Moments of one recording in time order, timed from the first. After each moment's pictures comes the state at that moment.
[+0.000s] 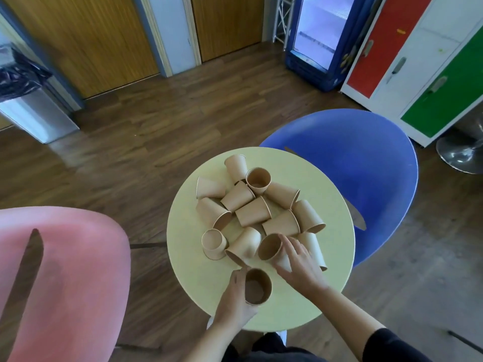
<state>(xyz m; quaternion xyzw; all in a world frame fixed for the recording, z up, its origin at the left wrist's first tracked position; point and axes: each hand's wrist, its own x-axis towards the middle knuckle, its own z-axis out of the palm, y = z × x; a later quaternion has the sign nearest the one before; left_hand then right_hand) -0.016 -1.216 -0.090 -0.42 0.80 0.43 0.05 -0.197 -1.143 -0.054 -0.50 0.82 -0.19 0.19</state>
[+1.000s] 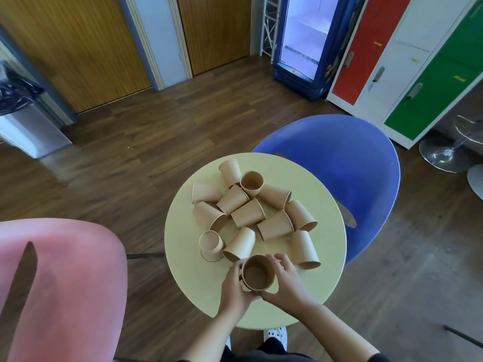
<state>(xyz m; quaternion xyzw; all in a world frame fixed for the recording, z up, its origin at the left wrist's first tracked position) -0.024 -1.221 -0.089 -0.48 0.64 0.60 -0.06 -0.148 -1.126 -0.043 -0.45 0.81 -0.24 0.29</state>
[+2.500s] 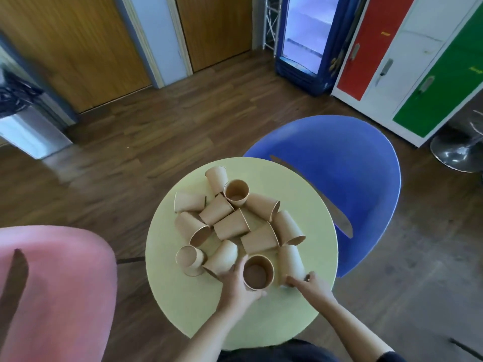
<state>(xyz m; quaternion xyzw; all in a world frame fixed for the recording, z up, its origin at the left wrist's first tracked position) -0.101 -1.219 -0.073 -0.47 0.74 0.48 0.00 -0.258 -1.099 -0.071 -0.08 0.87 -0.21 0.44</state>
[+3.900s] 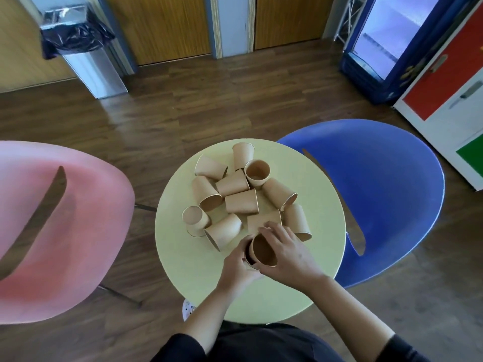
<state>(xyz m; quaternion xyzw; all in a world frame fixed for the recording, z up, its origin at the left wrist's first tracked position) -0.121 -1.179 -0.079 -0.53 0.62 0.56 -0.13 -0.268 -1.138 -0.009 -0.68 0.69 -0.15 0.20</state>
